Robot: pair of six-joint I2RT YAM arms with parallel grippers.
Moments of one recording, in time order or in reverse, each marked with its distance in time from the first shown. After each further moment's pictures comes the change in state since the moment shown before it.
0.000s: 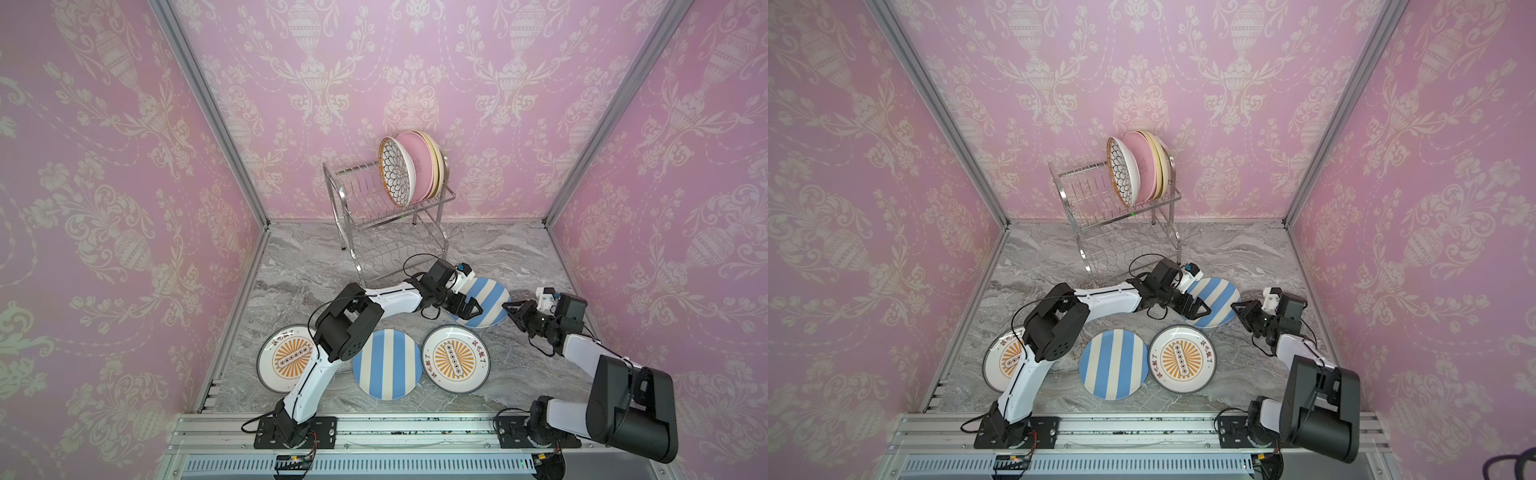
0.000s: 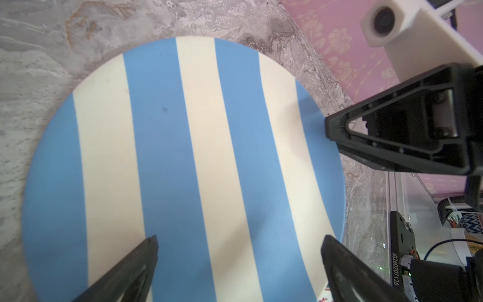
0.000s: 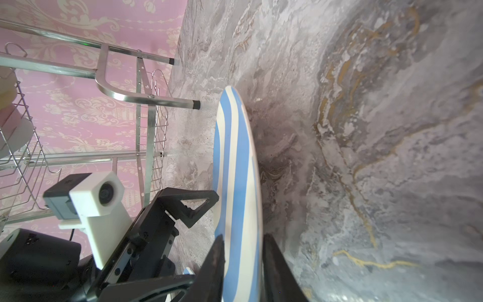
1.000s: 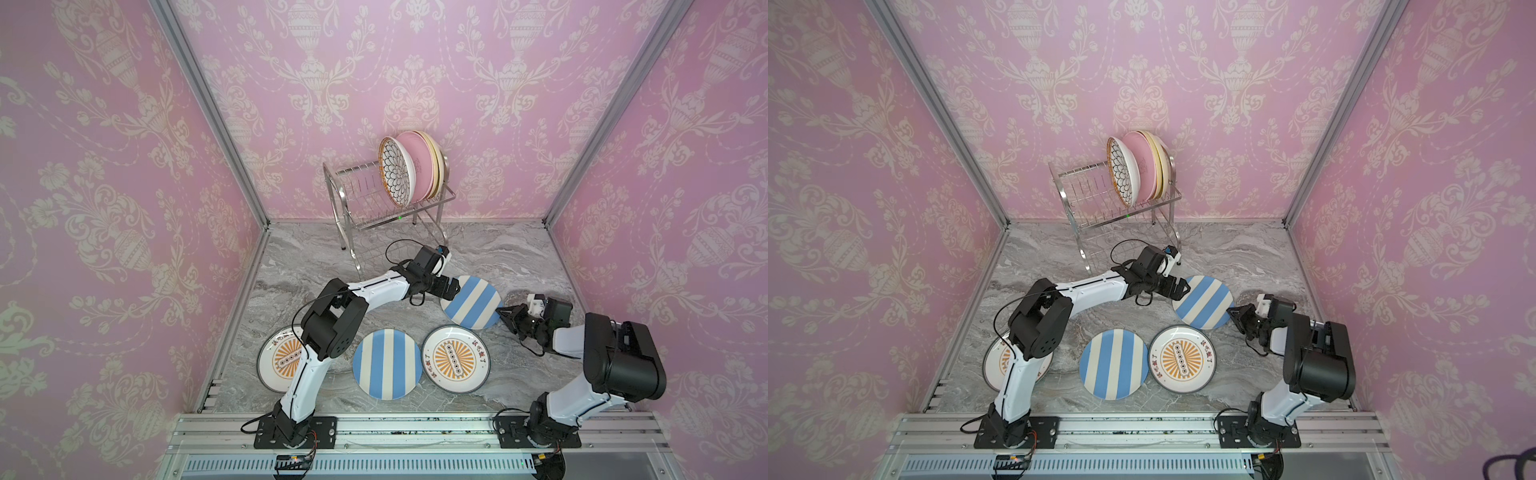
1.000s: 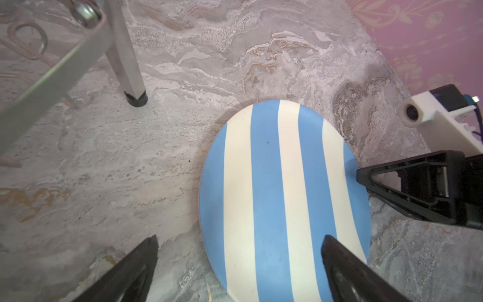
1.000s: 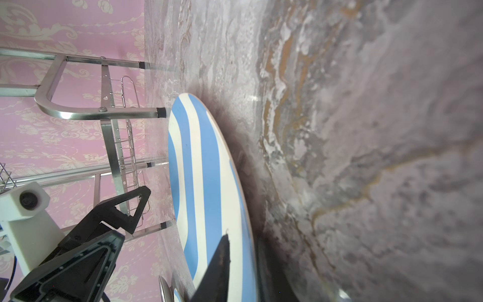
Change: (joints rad) left arm 0.086 -0.074 0.012 -0.146 -0.290 0.019; right arm 0.028 0.300 -0.034 0.336 0.014 0.098
